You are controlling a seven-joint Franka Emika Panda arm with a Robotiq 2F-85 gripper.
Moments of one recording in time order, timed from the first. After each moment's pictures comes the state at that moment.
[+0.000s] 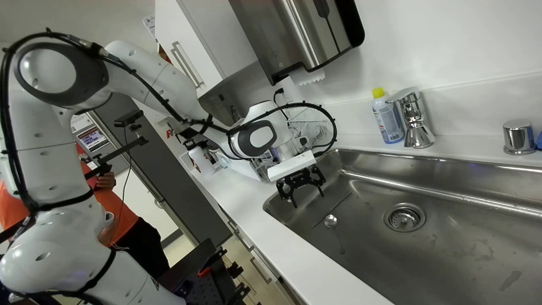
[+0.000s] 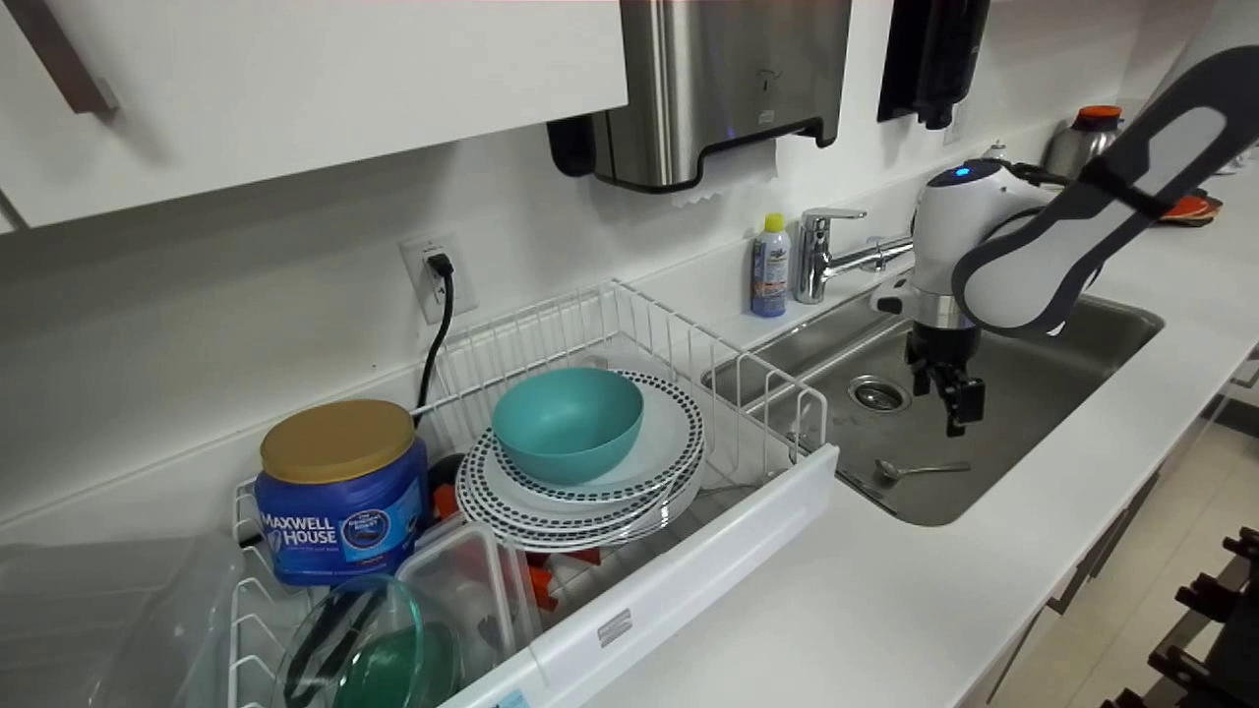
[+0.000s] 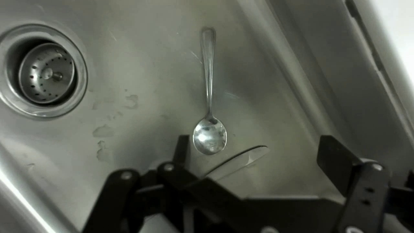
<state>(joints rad) -0.11 0.42 0.01 -2.25 -0.22 2.60 -0.91</state>
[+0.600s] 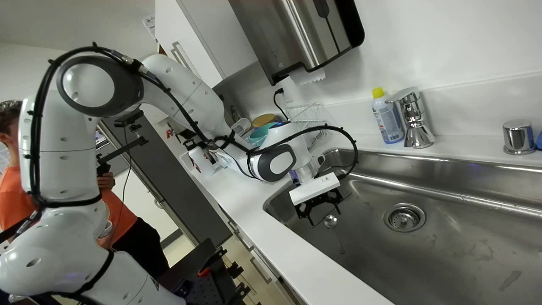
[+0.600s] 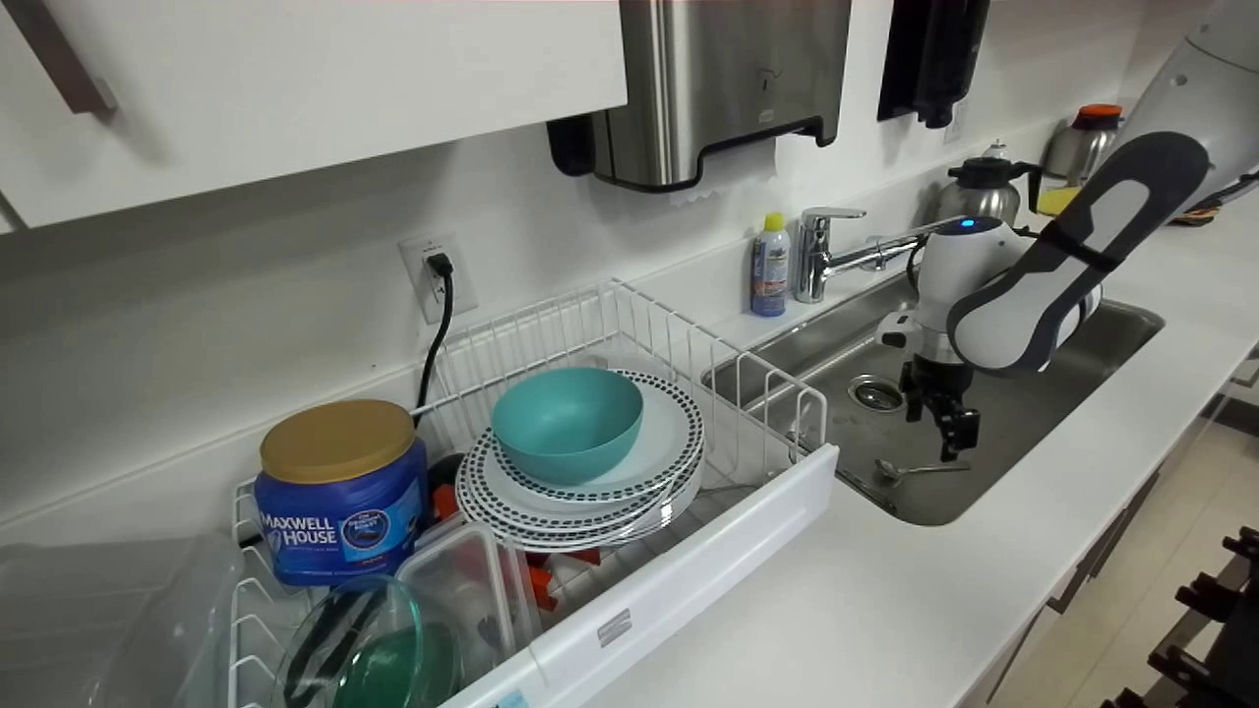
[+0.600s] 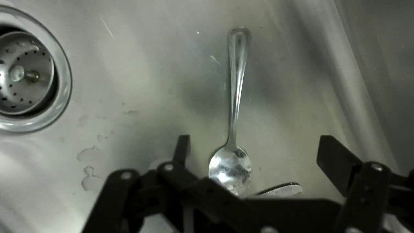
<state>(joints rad) -0.22 0.62 0.04 -2.17 -0.21 2.76 -1.05</state>
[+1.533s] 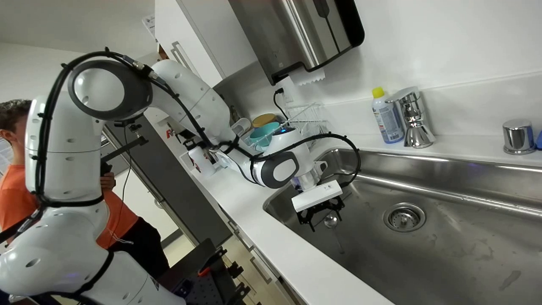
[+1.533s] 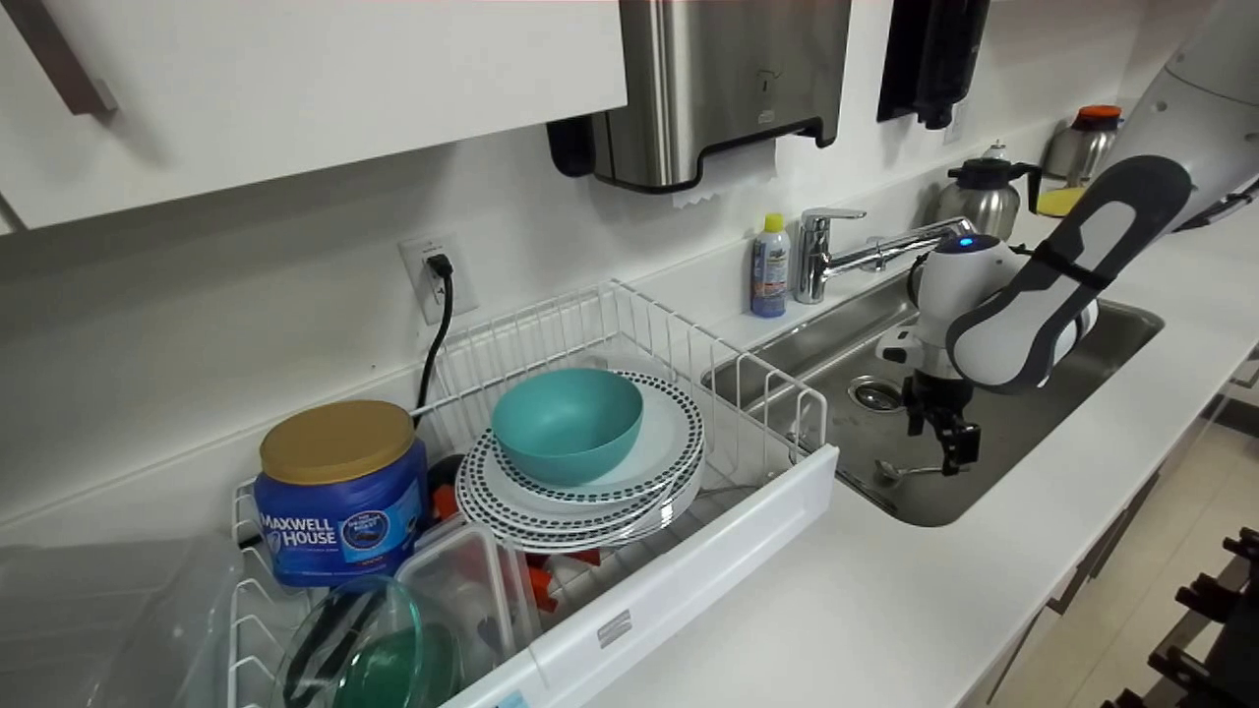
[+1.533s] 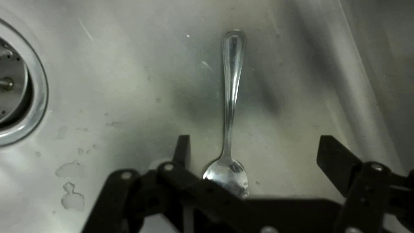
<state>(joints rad) -0.22 0.67 0.04 -2.16 -0.22 2.78 -1.05</state>
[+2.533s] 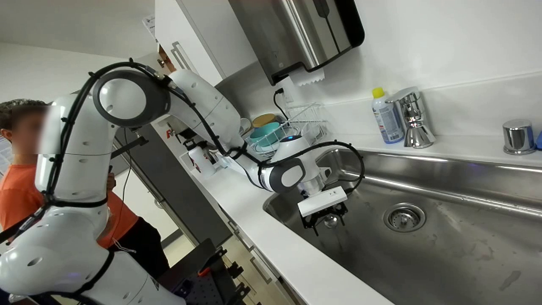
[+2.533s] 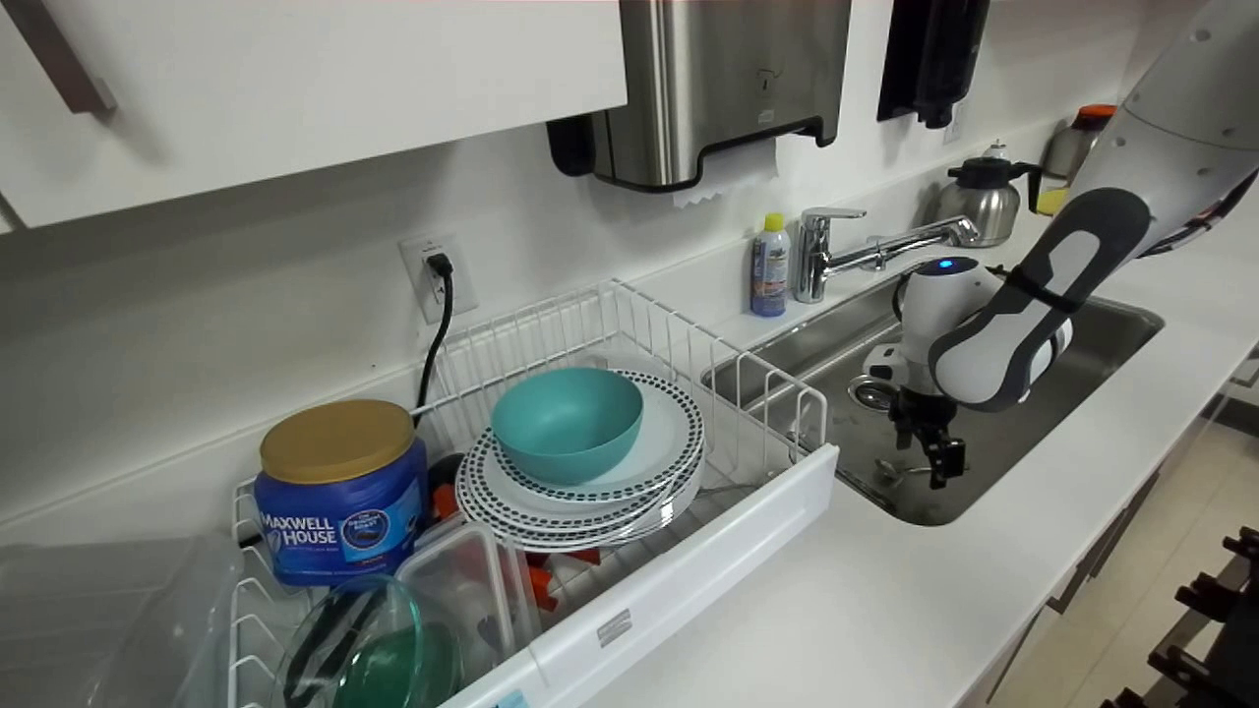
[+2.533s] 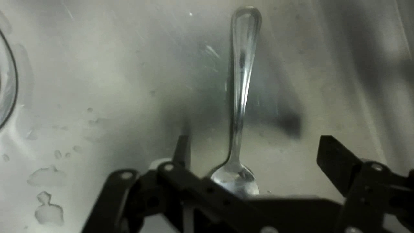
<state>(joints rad) -0.20 0.77 0.04 -2.08 -0.22 2.78 -1.05</state>
